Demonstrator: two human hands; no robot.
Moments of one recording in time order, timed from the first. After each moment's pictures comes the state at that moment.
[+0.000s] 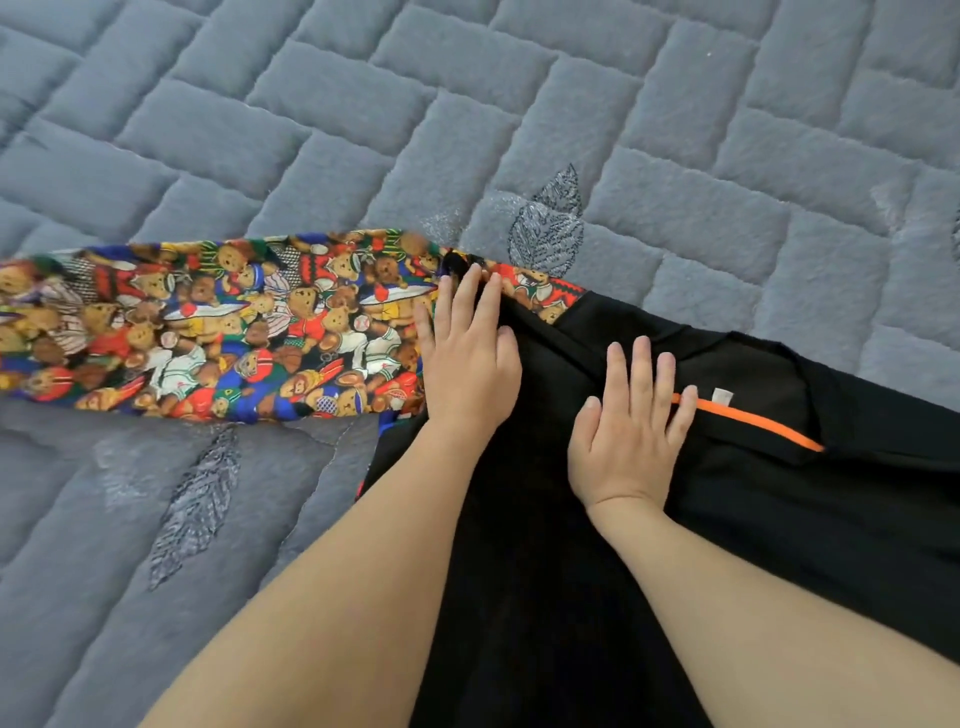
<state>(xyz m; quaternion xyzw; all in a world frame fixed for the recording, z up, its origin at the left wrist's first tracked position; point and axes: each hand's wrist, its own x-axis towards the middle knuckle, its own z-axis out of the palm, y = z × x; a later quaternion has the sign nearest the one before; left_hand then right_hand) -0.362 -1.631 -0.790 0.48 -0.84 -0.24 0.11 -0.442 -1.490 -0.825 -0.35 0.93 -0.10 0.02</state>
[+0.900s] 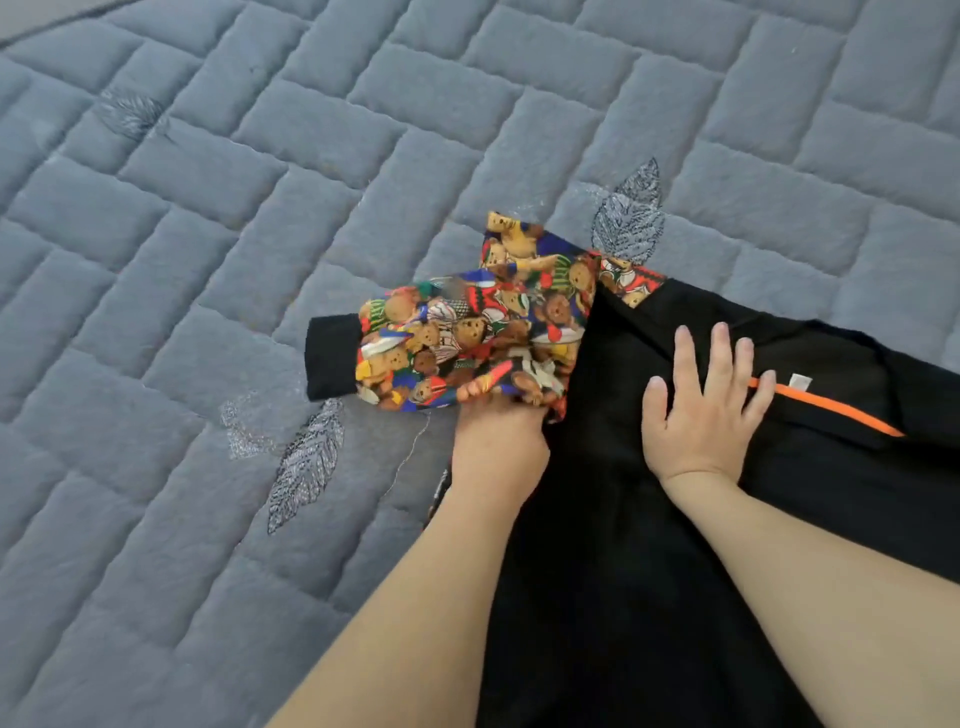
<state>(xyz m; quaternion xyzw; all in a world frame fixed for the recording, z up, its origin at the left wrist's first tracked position) -0.267 -1.589 -0.763 0.44 -0.88 -0.17 0.03 -0.442 -1.490 -0.836 -0.37 0.92 -0.09 -0.03</state>
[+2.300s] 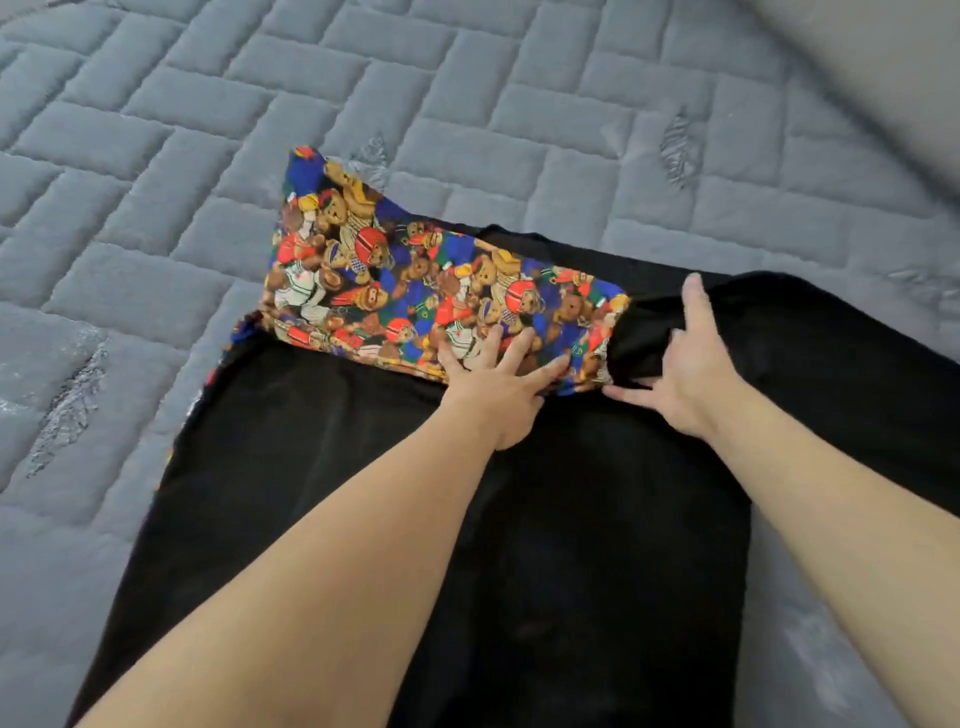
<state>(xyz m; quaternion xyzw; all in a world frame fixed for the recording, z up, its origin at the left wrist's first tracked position) -0.435 -1.399 -0.763 0.21 -0.93 -0.13 -0.26 -0.587 -1.273 -0.714 0.13 0.63 -0.60 0.46</state>
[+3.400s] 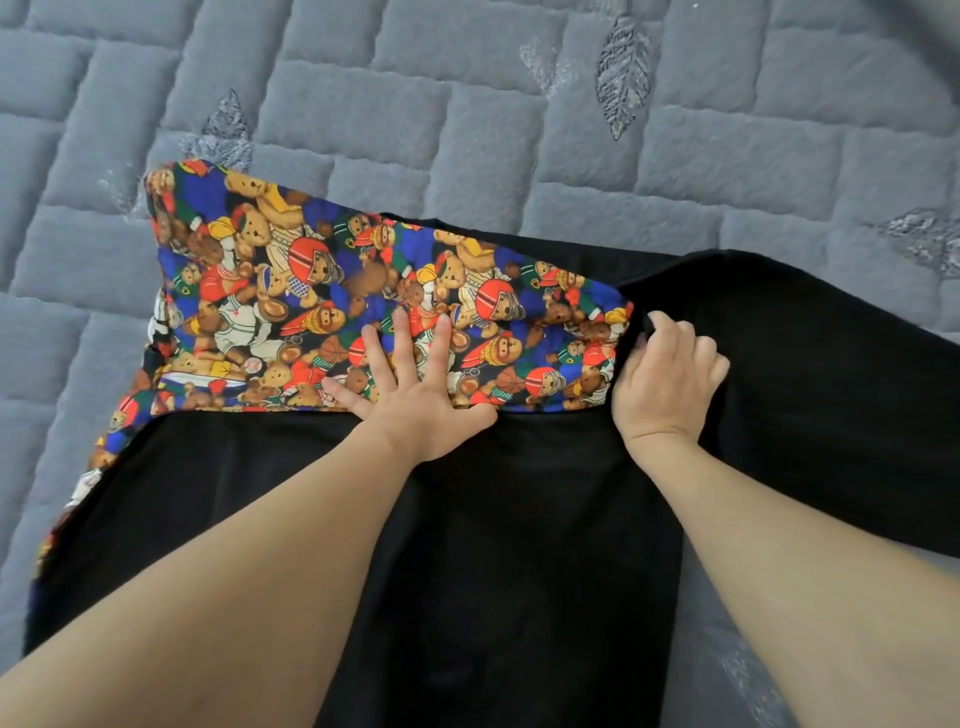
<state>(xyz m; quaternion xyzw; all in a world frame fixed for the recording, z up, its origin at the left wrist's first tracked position) -0.477 -1.398 -0.784 0.41 -0.82 -0.25 -0.32 -0.646 -1.220 -0.823 -0.24 0.96 -0.12 -0.03</state>
